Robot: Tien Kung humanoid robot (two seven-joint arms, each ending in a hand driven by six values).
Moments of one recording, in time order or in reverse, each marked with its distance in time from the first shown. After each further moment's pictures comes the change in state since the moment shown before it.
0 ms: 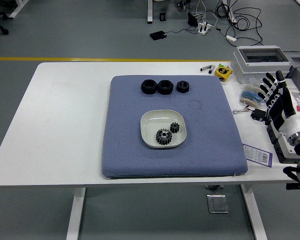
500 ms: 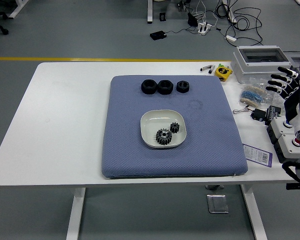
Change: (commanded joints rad) left arm 0.002 0.000 -0.005 0.000 0.008 0.000 0.002; right arm 0.002 0.001 -0.001 0.011 0.116 -0.109 0.167
